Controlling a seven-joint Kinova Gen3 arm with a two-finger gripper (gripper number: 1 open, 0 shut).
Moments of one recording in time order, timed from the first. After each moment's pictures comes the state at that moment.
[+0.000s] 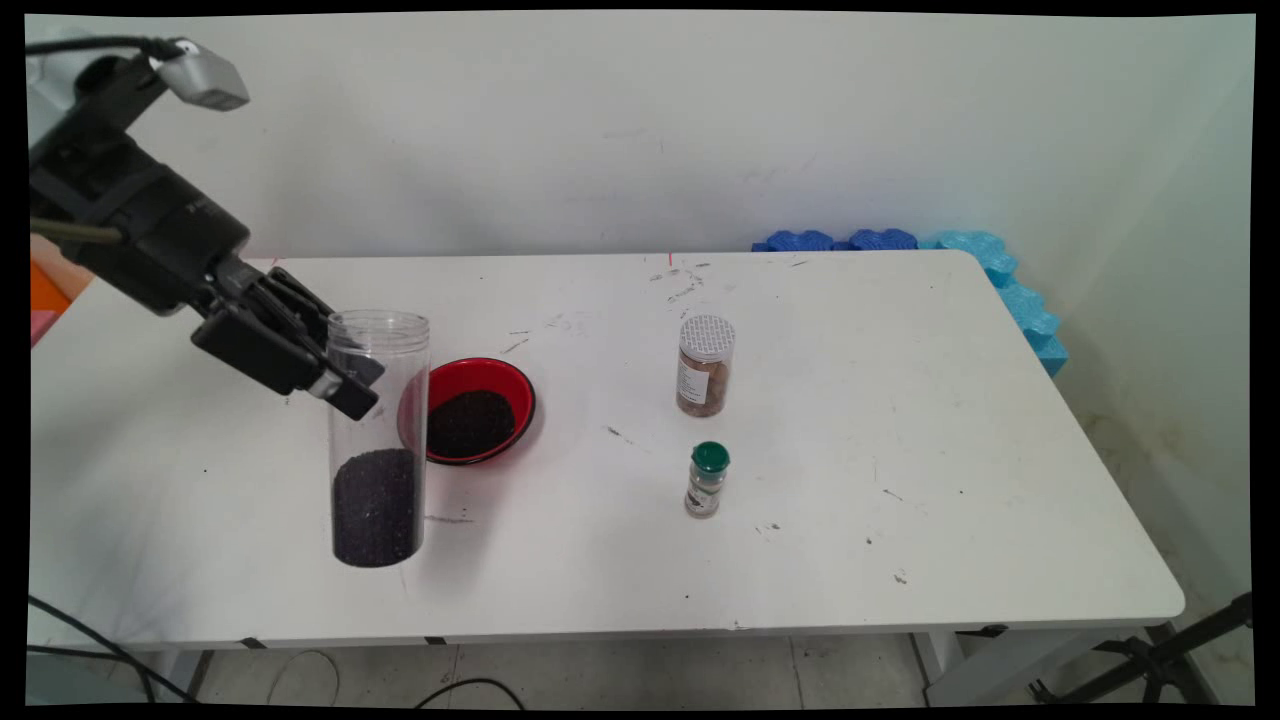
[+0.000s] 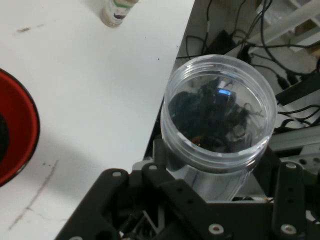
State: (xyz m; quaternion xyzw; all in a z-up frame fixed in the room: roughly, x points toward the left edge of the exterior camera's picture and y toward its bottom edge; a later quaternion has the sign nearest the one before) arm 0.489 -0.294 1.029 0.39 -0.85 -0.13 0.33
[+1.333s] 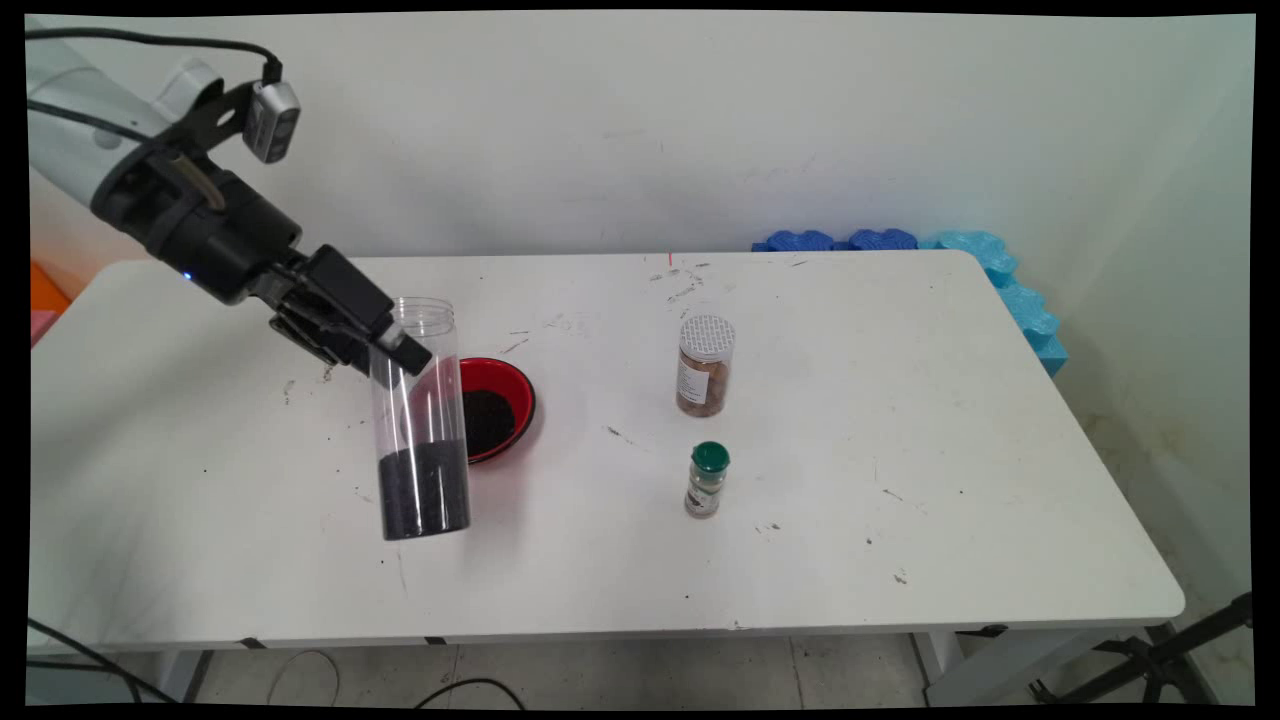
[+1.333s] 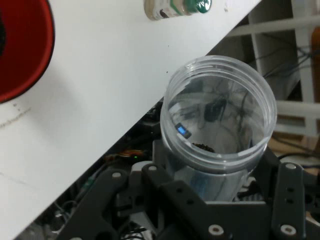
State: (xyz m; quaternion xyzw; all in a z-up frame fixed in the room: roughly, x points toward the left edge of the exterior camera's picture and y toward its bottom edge) arm 0.507 -0.340 0.991 0.63 -0.68 -0.25 0.29
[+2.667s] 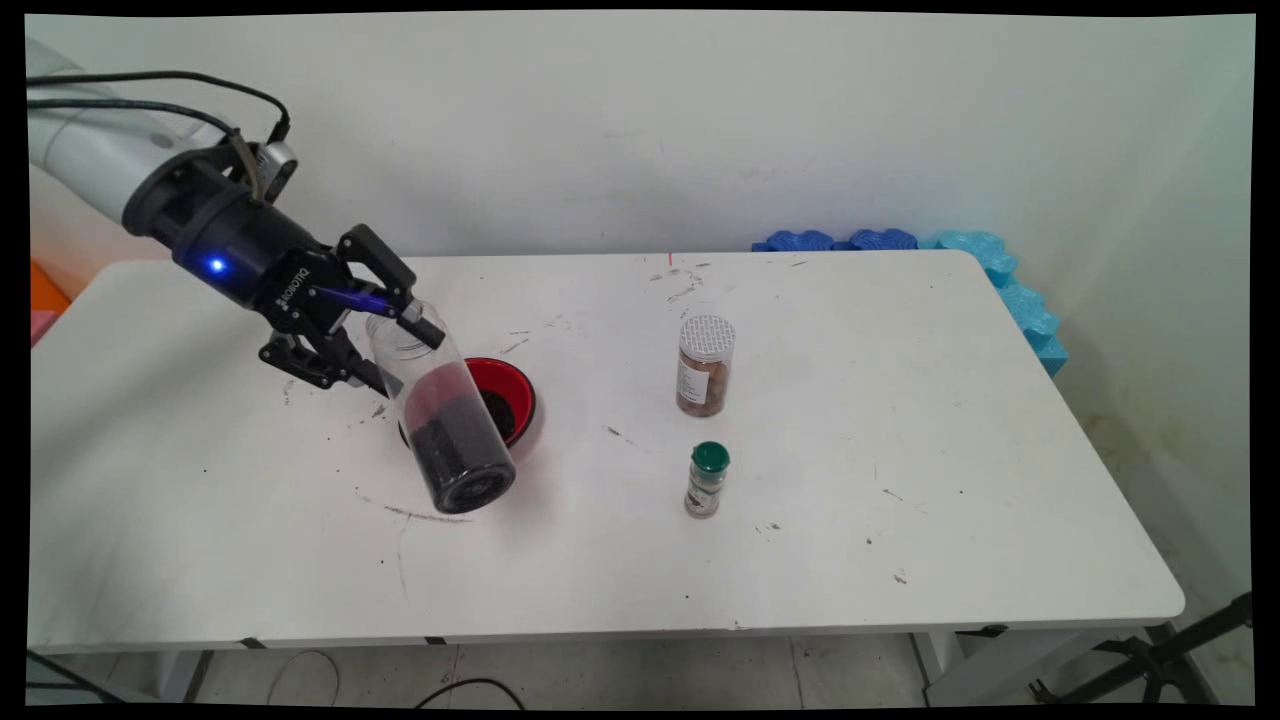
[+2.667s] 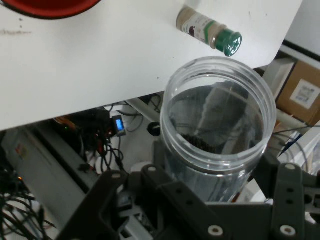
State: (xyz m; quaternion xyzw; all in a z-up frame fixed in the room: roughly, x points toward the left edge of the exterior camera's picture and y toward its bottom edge) arm 0.531 -0.358 0.961 0.80 -0.44 -0.35 0.22
